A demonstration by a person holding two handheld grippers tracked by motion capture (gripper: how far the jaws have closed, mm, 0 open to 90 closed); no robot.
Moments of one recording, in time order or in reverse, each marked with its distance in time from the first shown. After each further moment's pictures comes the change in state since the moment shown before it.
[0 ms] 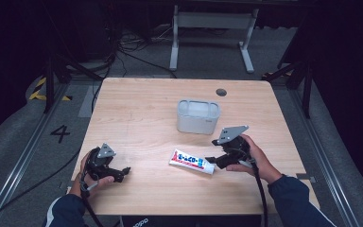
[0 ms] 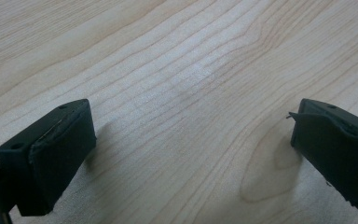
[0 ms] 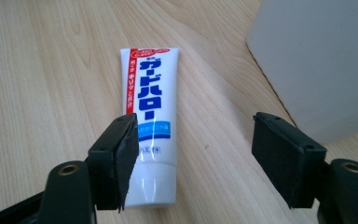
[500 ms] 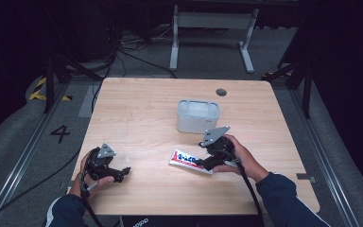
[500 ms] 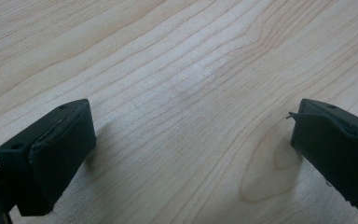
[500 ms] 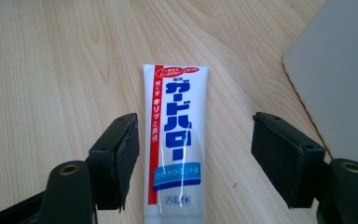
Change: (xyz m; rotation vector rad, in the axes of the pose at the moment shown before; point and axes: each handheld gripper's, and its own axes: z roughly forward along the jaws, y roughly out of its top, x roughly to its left) left arm 0.000 0.000 0.000 0.000 0.000 0.000; right arm 0.015 0.024 0.028 0.035 0.045 -0.057
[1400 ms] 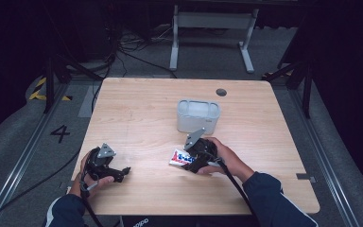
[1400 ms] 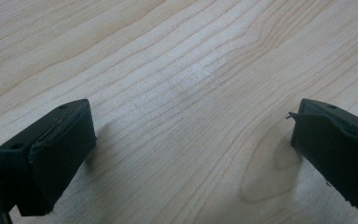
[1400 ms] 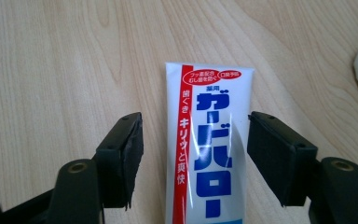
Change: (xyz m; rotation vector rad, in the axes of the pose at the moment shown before) left arm 0.000 0.000 0.000 0.000 -0.001 0.000; right arm 0.009 0.020 0.046 0.131 0.074 -0.040
